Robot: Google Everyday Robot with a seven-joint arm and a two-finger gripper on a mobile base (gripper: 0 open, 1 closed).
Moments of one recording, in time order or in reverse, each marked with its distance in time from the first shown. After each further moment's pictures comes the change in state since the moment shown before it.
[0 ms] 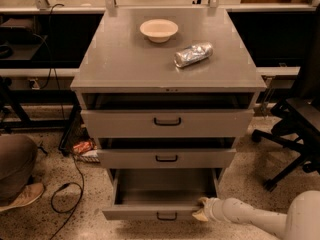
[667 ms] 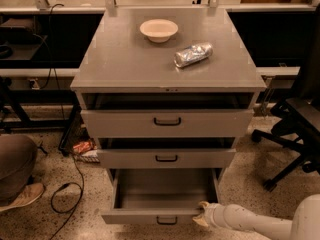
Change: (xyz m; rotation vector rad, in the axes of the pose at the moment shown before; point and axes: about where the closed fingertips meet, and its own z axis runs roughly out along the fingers) arm 0.005 0.019 -0.008 0.002 -0.010 0.019
